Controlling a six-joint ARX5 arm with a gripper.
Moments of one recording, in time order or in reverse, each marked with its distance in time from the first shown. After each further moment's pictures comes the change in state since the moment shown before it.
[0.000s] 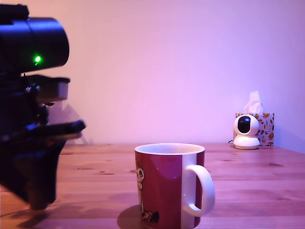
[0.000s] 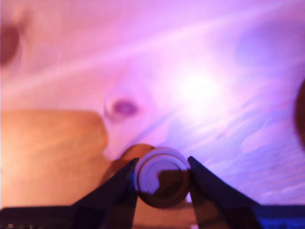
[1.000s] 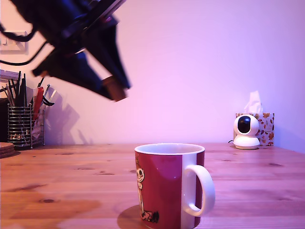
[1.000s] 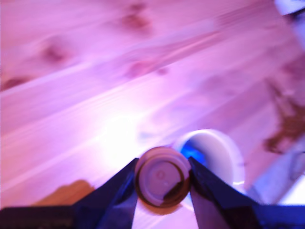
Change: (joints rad) arm -0.060 -0.099 0.283 -0.041 0.302 0.008
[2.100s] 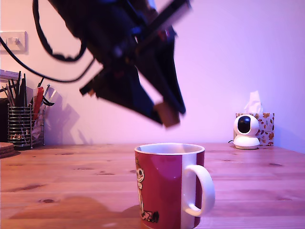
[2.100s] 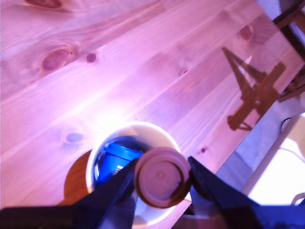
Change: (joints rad) arm -0.224 0.158 0.011 0.084 -0.102 0.008
